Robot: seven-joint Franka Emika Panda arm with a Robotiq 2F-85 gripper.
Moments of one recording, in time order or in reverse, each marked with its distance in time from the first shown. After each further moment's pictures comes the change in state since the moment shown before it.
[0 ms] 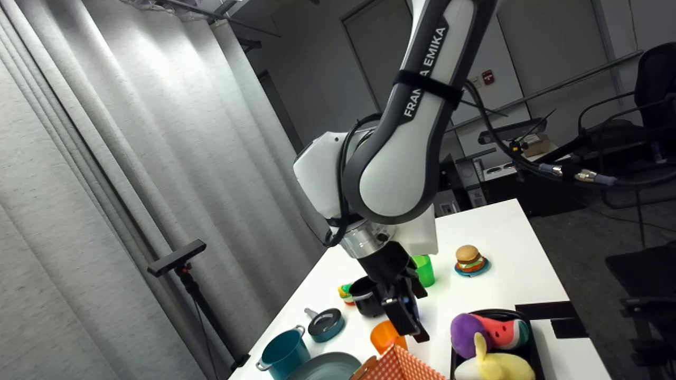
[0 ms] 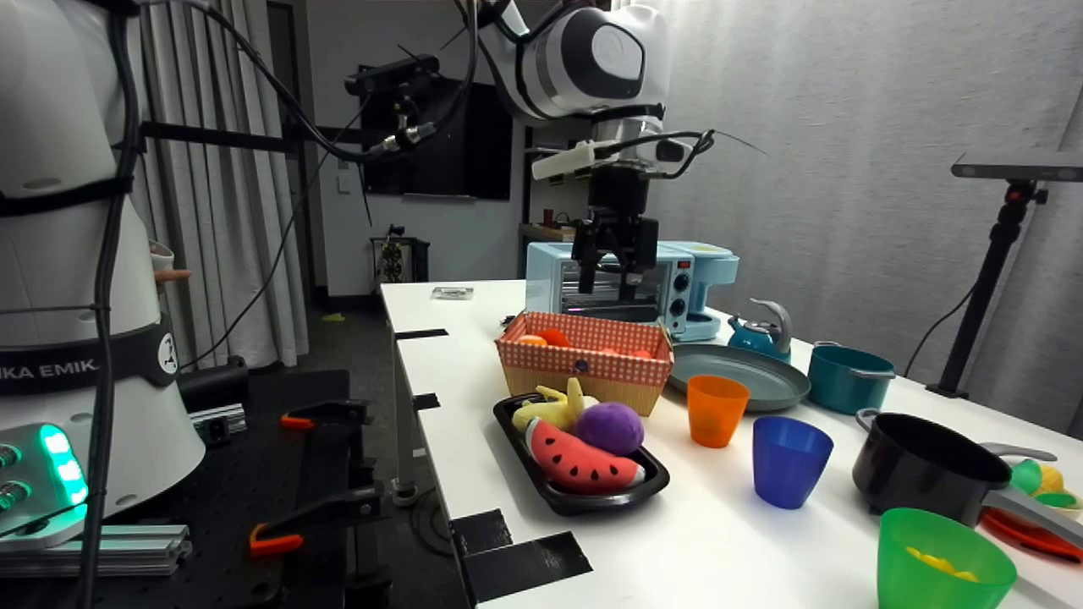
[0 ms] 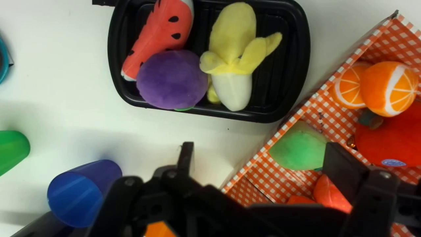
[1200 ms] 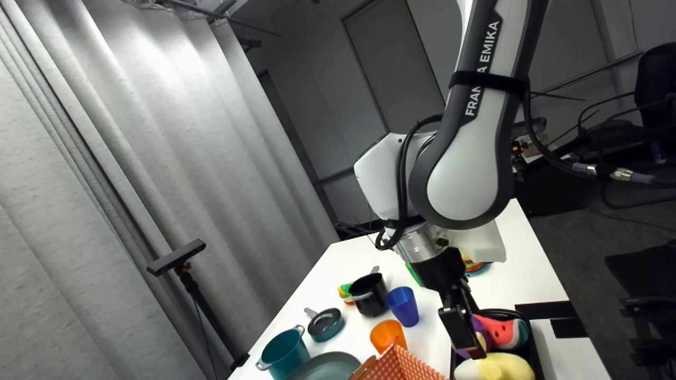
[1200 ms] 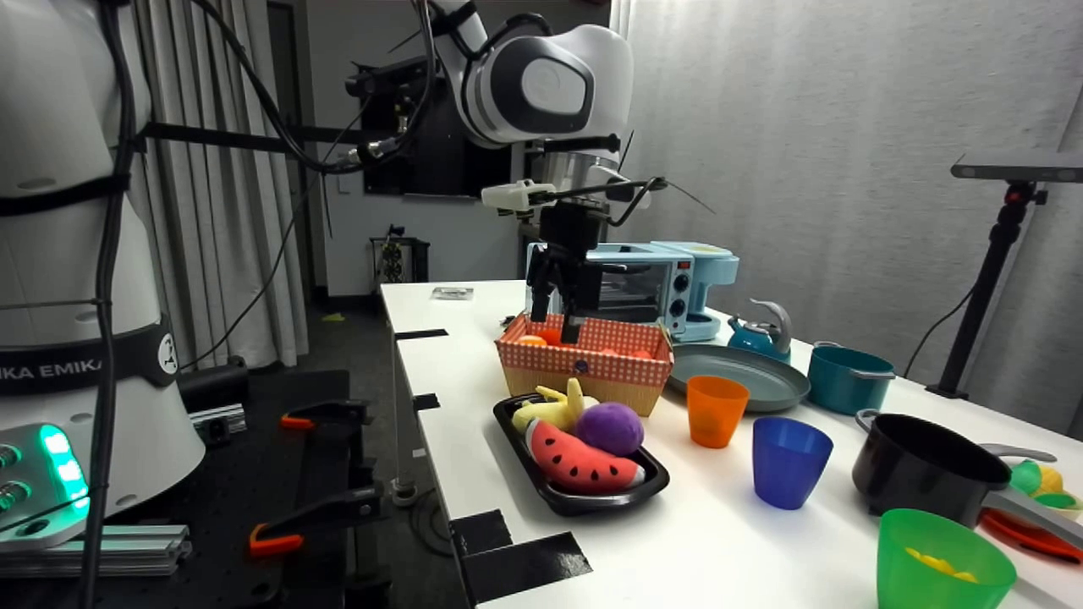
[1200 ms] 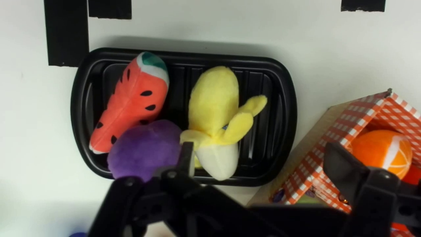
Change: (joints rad) arm -0.033 -0.105 0.003 -0.284 0.138 0.193 -0.079
